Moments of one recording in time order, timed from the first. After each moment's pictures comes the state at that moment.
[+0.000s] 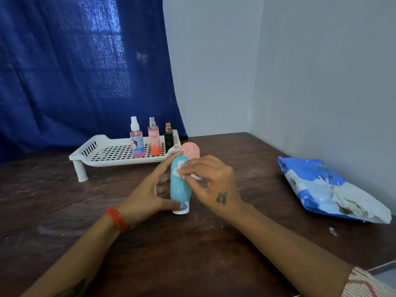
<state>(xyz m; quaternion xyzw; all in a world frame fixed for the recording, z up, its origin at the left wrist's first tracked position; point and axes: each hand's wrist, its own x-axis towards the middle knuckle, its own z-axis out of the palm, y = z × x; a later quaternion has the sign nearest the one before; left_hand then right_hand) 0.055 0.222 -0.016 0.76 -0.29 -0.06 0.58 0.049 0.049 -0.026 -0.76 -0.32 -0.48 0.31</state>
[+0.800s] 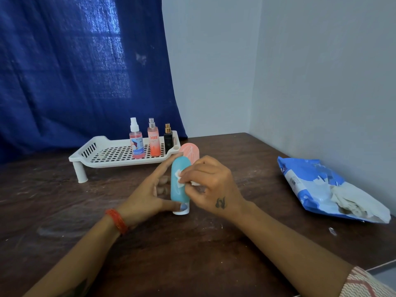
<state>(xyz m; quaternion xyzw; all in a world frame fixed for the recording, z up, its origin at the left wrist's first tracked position) 0.055 0.222 -0.017 0.75 -0.29 -0.06 0.58 0.045 0.045 -0.022 -0.77 -0.37 -0.47 0.21</state>
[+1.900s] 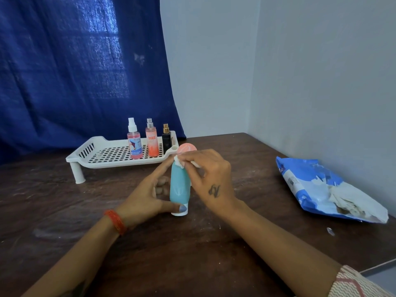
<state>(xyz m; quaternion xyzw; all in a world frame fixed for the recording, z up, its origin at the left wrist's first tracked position) 0.058 0.221 -0.020 0.78 -0.28 -0.04 0.56 0.051 0.059 -0.015 -0.77 -0.23 -0.51 0.29</state>
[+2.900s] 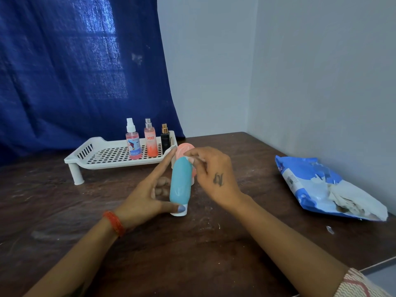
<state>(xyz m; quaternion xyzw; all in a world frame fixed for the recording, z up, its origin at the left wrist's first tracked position) 0.056 0.221 -0.018 0.79 -0.30 -0.03 0.53 0.048 0.051 -0.001 -0.85 -0.15 -0.38 0.34</state>
